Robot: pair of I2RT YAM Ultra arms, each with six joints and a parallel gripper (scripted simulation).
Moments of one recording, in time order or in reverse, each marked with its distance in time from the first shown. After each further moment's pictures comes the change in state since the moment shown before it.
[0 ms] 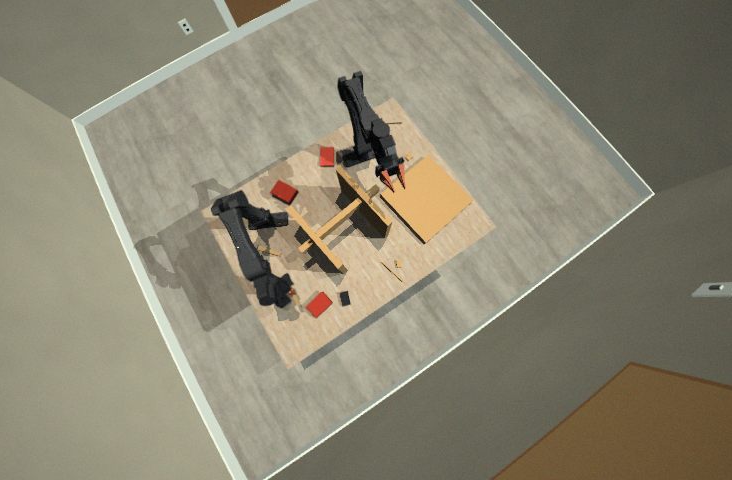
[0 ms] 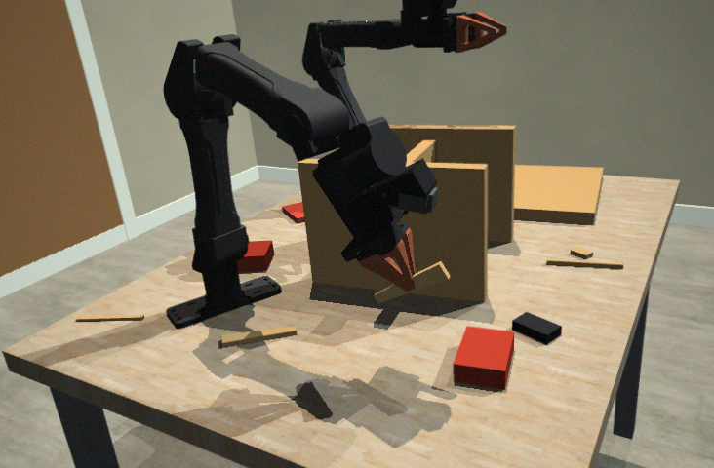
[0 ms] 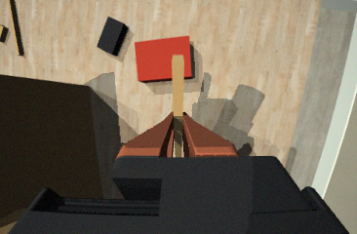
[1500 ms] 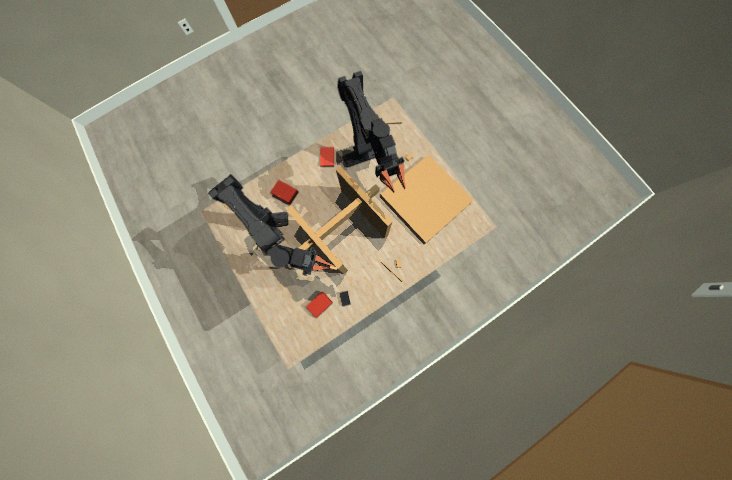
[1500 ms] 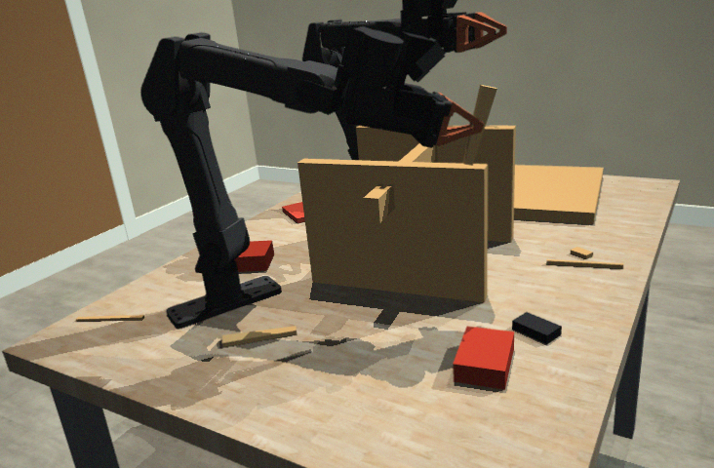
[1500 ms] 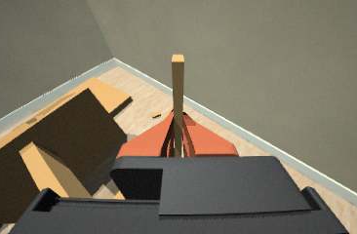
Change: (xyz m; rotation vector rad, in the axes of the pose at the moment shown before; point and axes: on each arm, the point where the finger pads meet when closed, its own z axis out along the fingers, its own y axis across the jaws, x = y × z) left arm 0.000 0.000 0.000 0.000 0.000 0.000; right arm -0.111 0.215 -0.111 -0.472 -0.709 -0.412
